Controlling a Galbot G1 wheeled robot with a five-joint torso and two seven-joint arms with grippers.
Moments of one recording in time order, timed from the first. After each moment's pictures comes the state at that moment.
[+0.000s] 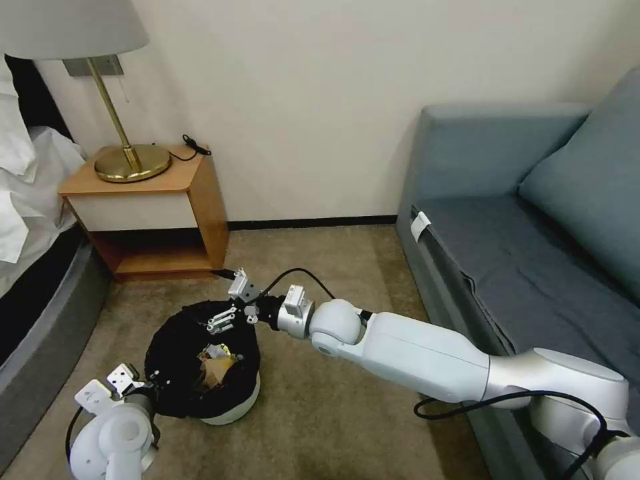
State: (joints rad) left arm 1.42 -1.60 -0.89 -2.02 -0.80 0.69 -0.53; right arm -0.25 1.20 -0.85 1.50 0.73 0.16 -0.14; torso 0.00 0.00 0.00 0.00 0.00
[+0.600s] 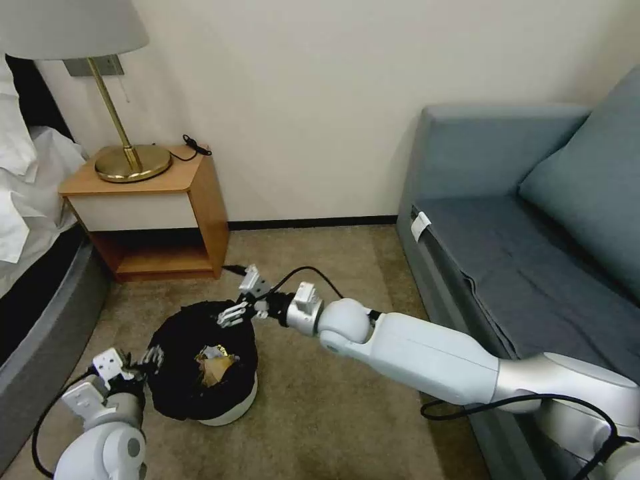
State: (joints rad) left arm 1.50 -1.59 -0.92 -2.09 -0.36 0.37 -0.02; right arm -0.28 1.14 -0.77 1.53 0.74 0.15 -0.11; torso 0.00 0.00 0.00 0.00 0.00
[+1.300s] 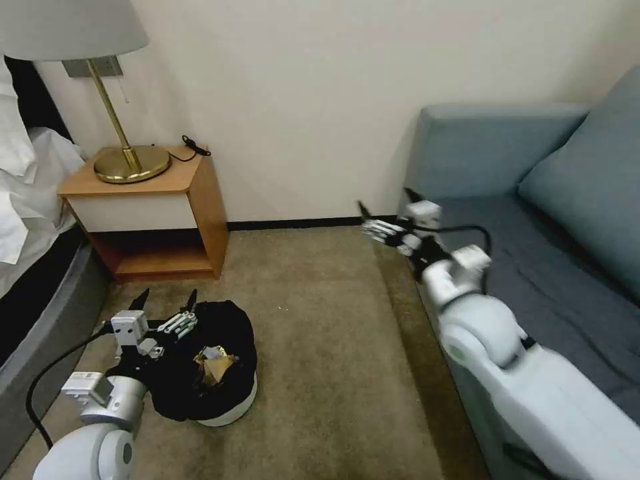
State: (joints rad) left arm 1.53 -1.52 -0.88 -2.19 -0.24 0.17 0.31; right arm -1.02 0.96 0.19 2.20 0.54 -0.16 0.35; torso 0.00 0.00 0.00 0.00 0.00
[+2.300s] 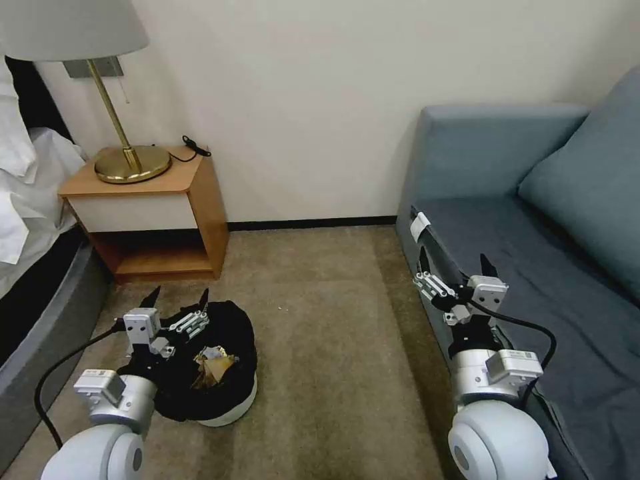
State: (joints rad) left arm 1.58 -1.48 -0.80 -2.20 -0.21 0.14 0.20; right arm -1.49 1.35 0.35 2.34 0.14 -0.13 0.36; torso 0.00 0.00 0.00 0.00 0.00
